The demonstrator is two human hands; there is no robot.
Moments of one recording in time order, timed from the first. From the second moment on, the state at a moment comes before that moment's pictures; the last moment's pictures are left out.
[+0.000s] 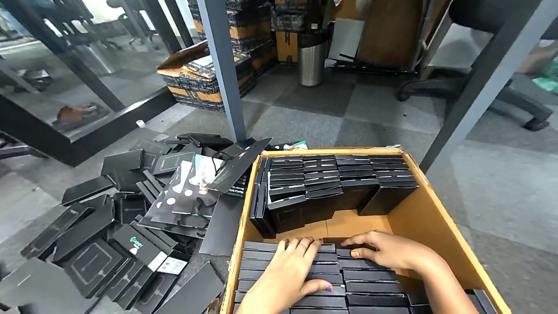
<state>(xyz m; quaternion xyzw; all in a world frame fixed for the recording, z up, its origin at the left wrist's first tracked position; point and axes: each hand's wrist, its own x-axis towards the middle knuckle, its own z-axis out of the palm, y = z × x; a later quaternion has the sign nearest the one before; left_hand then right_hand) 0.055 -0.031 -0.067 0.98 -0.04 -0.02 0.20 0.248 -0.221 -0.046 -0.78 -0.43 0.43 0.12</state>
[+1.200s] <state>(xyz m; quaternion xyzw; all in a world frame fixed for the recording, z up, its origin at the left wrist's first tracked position) 0.057 -0.020 -0.064 0.98 0.05 -0.03 0.21 0.255 -0.223 -0.047 -0.83 -0.39 0.34 0.21</state>
